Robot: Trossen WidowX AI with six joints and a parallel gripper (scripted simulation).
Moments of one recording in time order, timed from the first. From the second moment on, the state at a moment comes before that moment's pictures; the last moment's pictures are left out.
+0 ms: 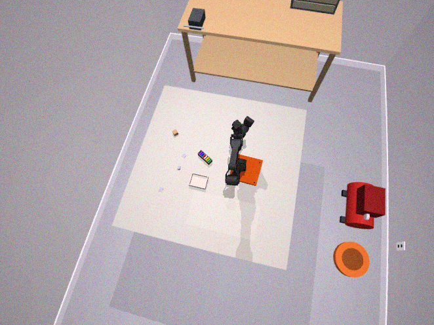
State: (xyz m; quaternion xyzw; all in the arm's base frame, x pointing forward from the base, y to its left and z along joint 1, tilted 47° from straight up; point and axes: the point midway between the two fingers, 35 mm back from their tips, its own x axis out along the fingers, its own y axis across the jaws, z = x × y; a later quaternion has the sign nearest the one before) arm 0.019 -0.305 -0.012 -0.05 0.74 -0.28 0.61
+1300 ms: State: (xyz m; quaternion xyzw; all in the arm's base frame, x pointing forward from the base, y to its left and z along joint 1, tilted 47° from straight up) arm 0.312 0.012 -0.031 -0.11 0.41 0.57 0.71
